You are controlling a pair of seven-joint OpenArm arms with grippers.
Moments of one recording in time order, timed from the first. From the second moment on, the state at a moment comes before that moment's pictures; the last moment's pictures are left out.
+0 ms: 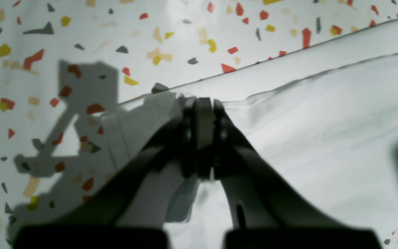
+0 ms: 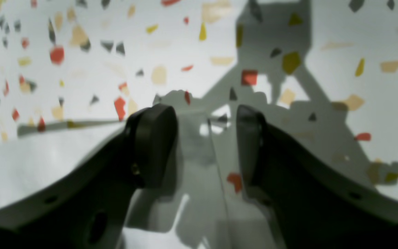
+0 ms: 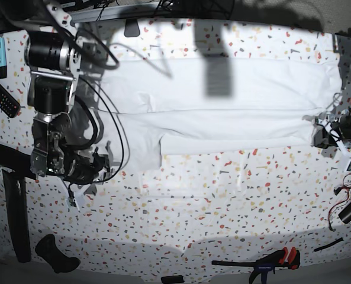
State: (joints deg) left arm -3.4 -32.7 -7.4 79.4 -41.0 -28.8 49.1; right arm 30.0 13.6 10.5 48.5 11.9 25.8 -42.5
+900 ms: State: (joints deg) left arm -3.4 -32.7 -7.4 79.4 -40.9 -28.7 49.2; right arm 31.5 13.5 10.5 54.5 23.0 32.6 -59.2
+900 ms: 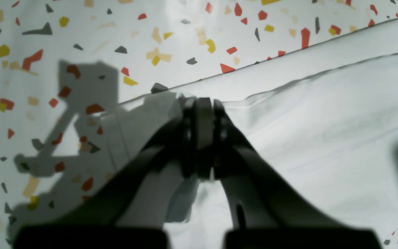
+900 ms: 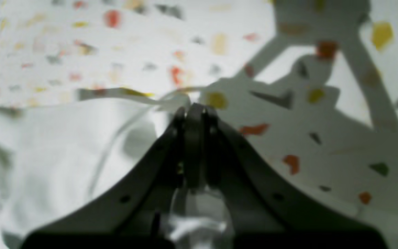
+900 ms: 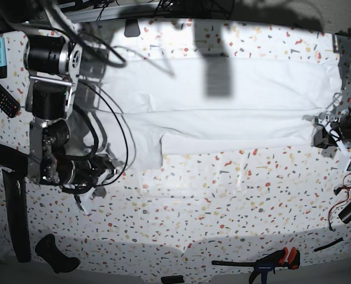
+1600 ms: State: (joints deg) left arm -1.4 -32.8 -7.4 86.3 -40.8 -28.7 48.4; right arm 11.7 14.2 10.5 96.8 29.1 35.0 -67.6
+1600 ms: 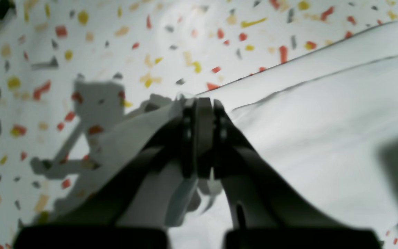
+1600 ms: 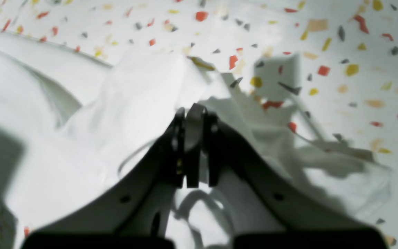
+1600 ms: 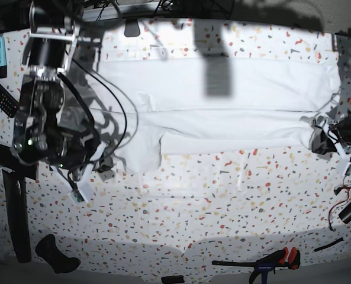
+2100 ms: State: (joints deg) left arm 8.5 -33.0 -7.3 96.9 -39.0 -28.8 48.8; right arm -18.8 14.2 26.0 125.2 29.6 35.0 -64.2
